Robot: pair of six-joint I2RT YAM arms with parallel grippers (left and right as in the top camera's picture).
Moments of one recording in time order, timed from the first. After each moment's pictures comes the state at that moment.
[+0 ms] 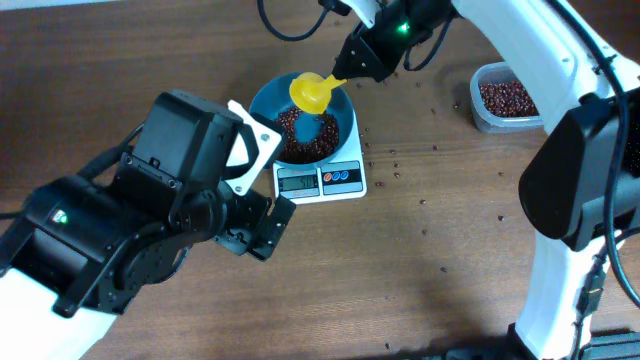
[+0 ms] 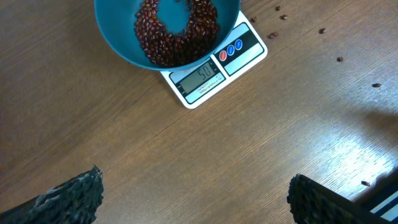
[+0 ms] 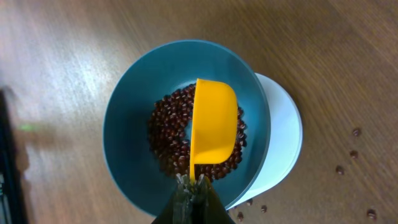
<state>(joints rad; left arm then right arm) -0.61 1.12 1.16 -1.05 -0.03 0.04 0.26 2.09 2.00 -1.19 -0.62 -0.63</state>
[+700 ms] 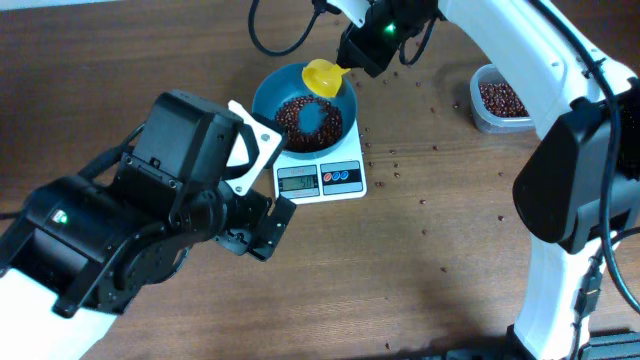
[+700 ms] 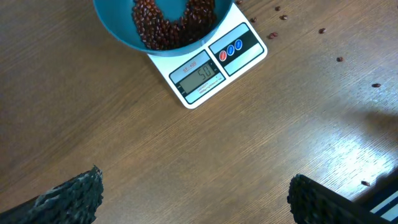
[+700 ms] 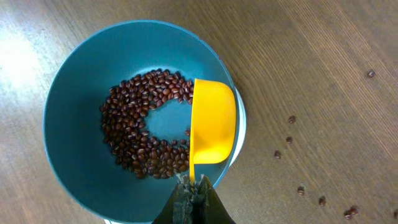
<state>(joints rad) -0.61 1.12 1.16 -1.05 -0.03 0.04 0.29 2.09 2.00 -1.10 -0.40 -0.63</state>
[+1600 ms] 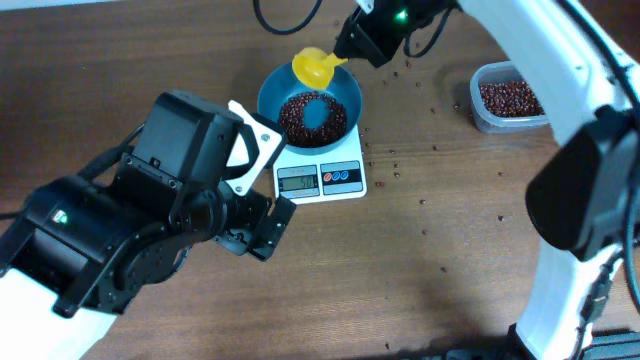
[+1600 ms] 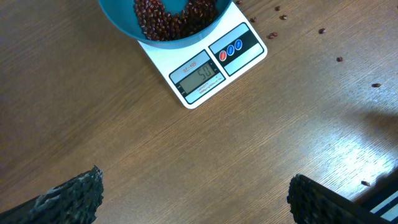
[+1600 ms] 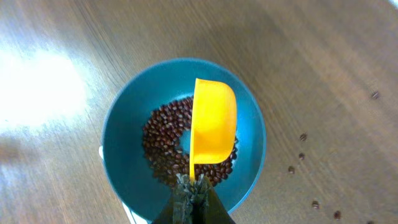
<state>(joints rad) -0.61 1.12 1.16 -1.05 -0.03 0.04 0.26 2.03 2.01 -1.12 -0.53 -0.60</state>
